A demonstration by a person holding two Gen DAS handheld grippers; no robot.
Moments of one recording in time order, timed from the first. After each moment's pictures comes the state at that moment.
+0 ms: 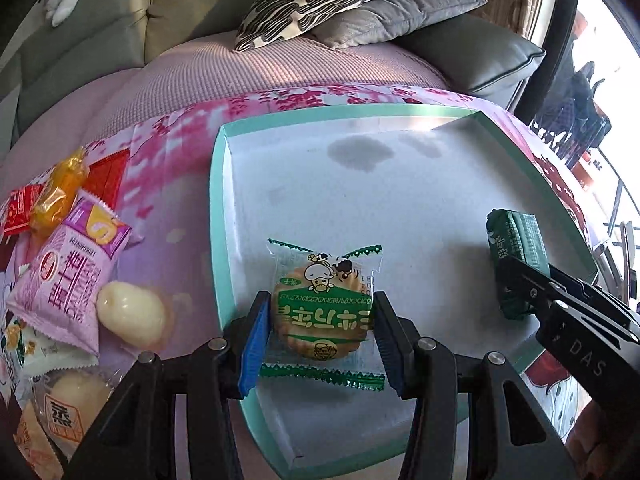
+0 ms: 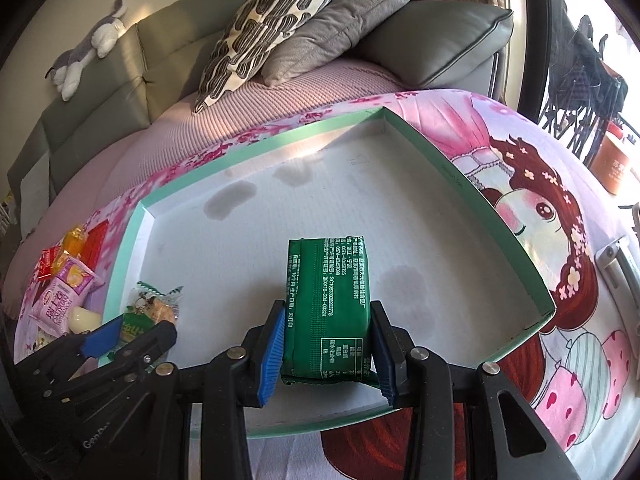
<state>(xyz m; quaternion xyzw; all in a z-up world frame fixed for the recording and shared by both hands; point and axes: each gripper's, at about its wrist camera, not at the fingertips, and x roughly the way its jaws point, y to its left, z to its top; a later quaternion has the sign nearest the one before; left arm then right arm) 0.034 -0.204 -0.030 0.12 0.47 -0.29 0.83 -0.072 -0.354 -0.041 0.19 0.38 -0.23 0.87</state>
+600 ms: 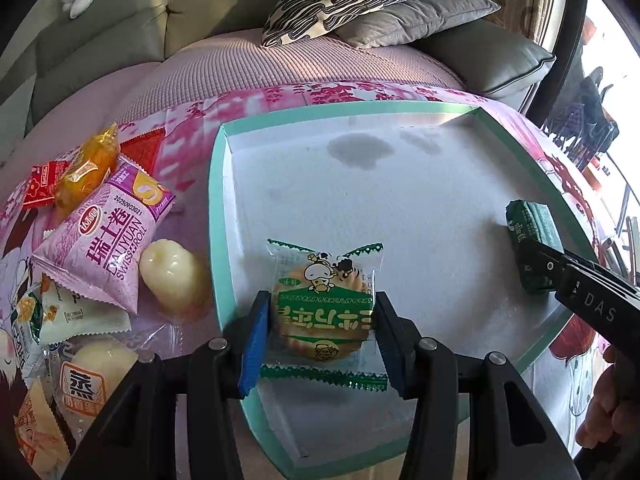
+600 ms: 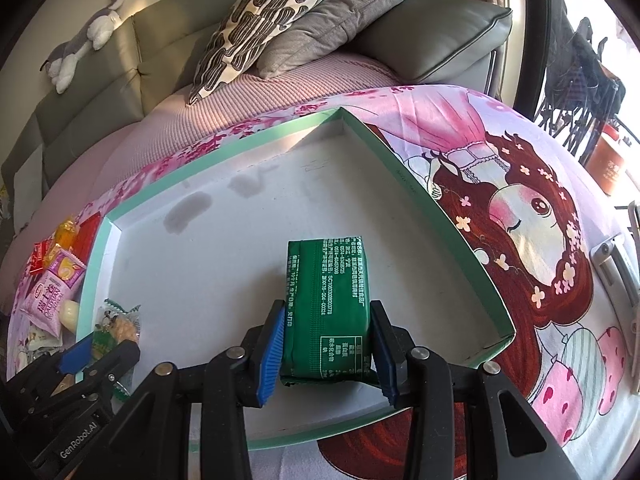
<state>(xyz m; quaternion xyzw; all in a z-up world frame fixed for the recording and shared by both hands) 0.032 -0.178 -0.034 0.12 0.46 -0.27 0.84 -0.071 -0.353 -0.043 0.19 0.39 -0.24 0.87</state>
